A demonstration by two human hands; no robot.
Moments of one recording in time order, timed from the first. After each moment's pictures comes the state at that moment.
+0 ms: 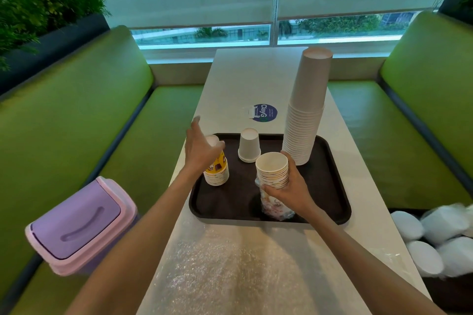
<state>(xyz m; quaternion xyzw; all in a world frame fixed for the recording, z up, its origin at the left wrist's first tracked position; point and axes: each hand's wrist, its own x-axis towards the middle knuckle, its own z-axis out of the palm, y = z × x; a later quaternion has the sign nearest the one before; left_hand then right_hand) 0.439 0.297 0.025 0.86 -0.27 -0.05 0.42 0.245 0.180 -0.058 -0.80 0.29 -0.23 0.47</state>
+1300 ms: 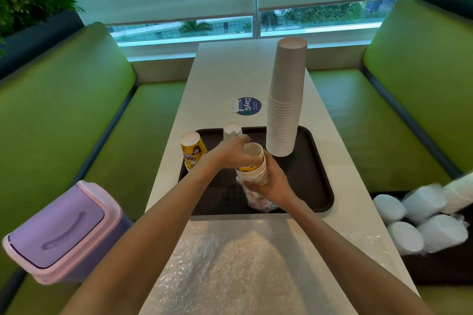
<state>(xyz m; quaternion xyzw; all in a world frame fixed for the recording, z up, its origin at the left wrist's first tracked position) 0.370 0.243 0.046 0.83 -0.50 -0.23 0.13 0.244 0.185 -0.063 -0.78 0.29 -0.21 0.52</state>
